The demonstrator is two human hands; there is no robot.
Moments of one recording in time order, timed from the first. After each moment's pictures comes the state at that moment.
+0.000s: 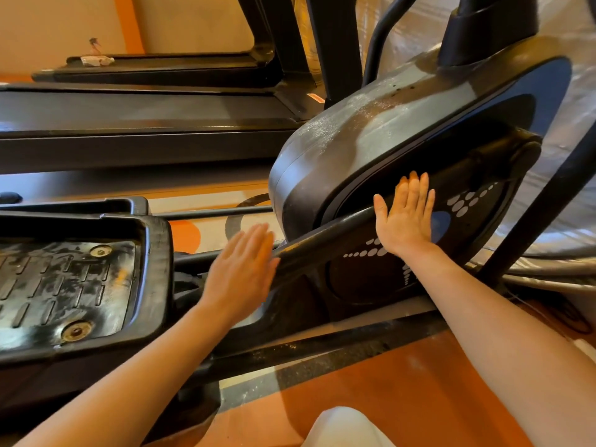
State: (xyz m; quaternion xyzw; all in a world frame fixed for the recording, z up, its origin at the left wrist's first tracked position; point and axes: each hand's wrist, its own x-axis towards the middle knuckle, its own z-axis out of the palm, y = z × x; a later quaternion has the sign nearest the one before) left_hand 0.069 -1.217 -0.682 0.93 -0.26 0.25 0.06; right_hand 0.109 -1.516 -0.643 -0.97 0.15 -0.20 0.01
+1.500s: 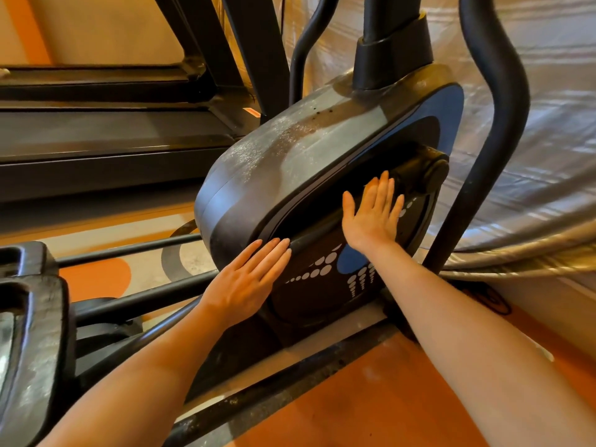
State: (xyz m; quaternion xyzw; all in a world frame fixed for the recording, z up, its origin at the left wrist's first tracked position) left_hand 0.157 -1.322 -0.705 0.79 -0.49 0.36 -0.03; right_hand 0.124 -1.577 -0.608 -0.95 0.25 -0.20 0.04
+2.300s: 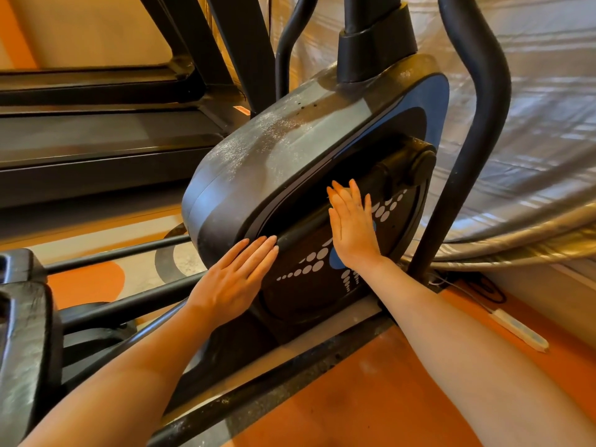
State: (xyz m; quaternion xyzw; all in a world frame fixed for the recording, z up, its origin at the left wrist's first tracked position) left_hand 0.164 -1.321 -0.713 0.79 -0.50 0.34 -0.01; right_hand 0.115 -1.586 -0.644 -0.92 -0.01 -0.35 0.16
